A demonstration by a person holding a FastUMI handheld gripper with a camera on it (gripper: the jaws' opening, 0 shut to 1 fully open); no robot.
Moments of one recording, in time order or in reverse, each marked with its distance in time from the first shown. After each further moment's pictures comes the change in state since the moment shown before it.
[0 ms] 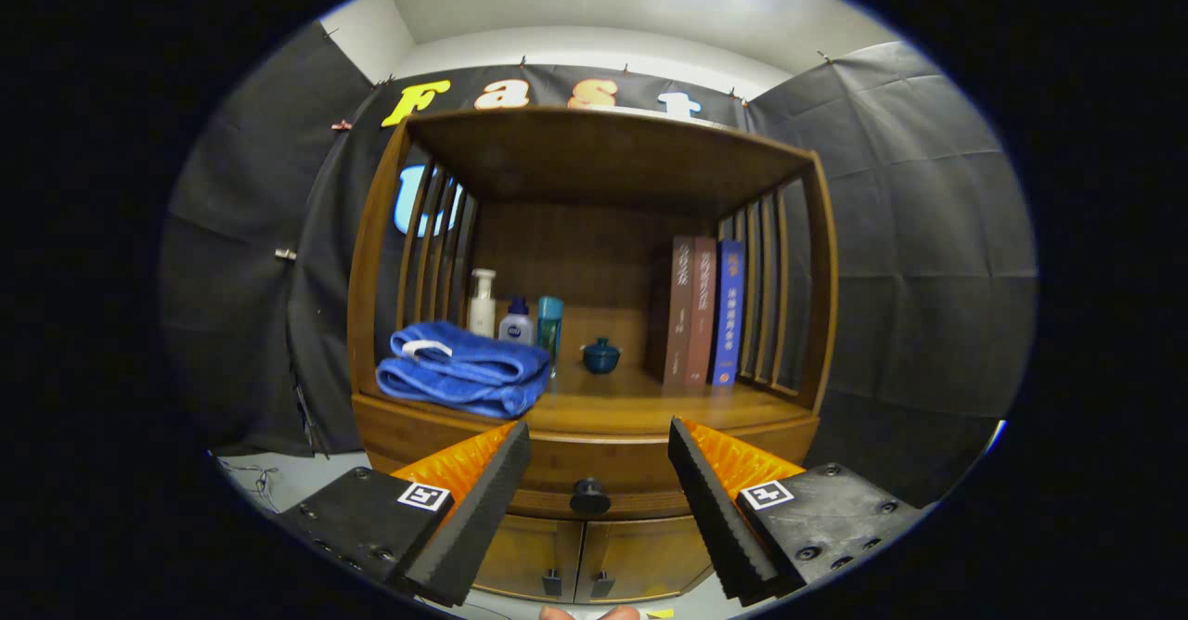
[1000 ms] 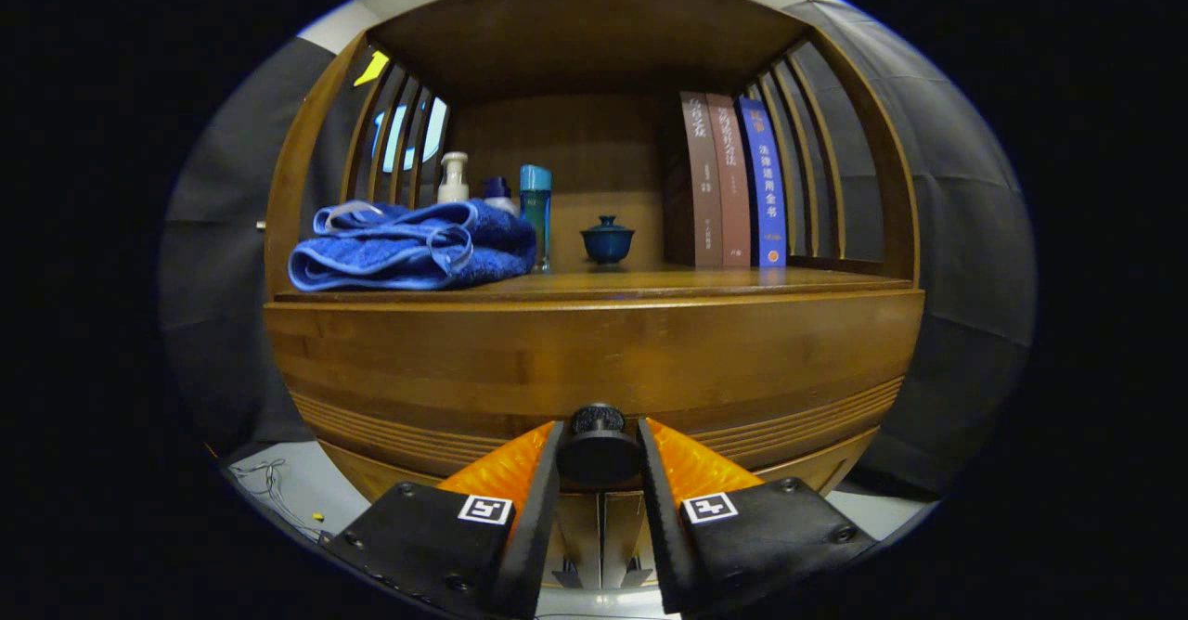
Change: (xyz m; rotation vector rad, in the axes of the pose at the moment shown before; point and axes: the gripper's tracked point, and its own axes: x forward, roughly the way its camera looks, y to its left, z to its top) arm 0.087 -0.002 -0.132 0.045 0.231 0.024
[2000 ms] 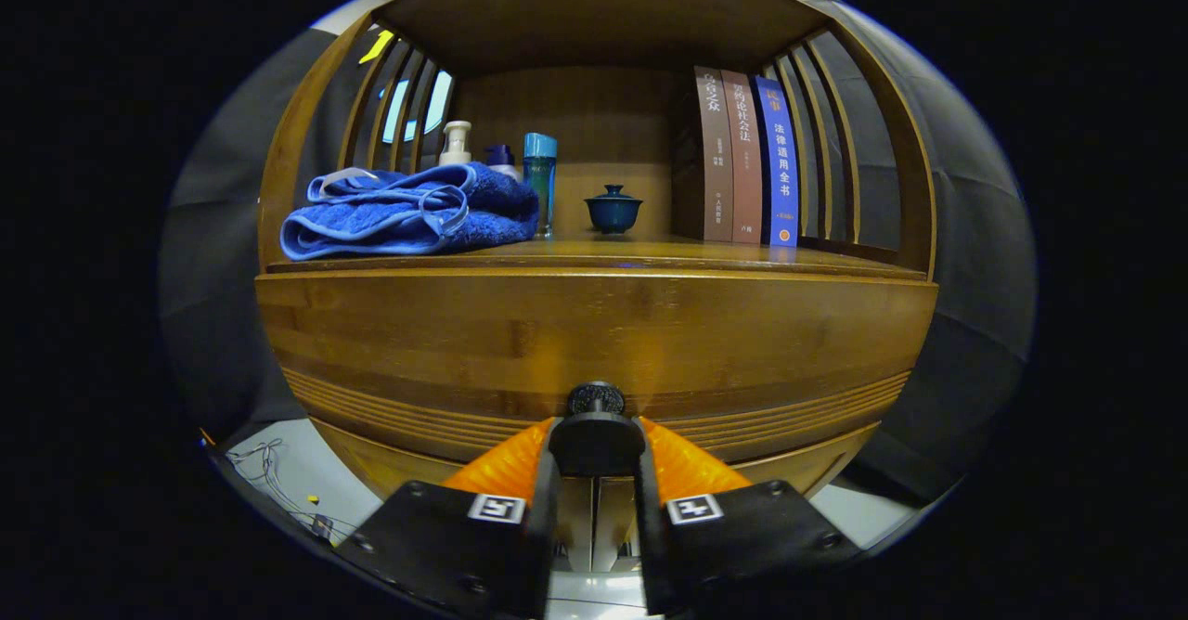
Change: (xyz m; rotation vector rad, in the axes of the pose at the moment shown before) arm -0.002 -0.006 -0.006 0.023 0.048 0.008
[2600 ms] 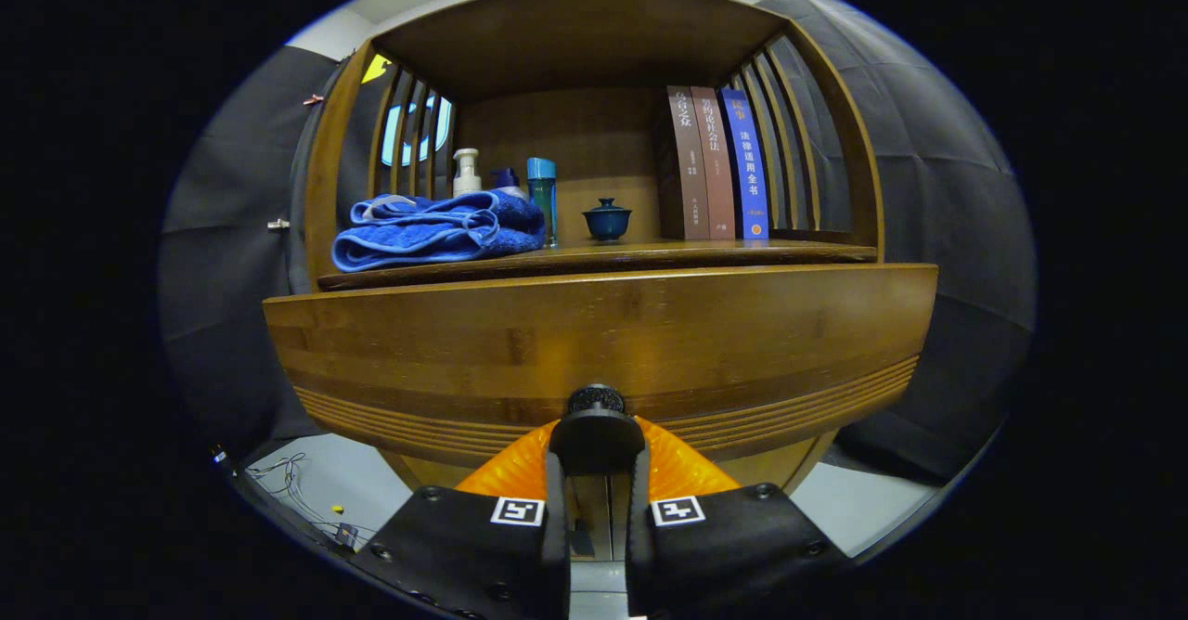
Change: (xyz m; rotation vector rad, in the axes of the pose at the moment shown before) arm -0.076 0.001 -0.013 0.041 -0.032 0.016
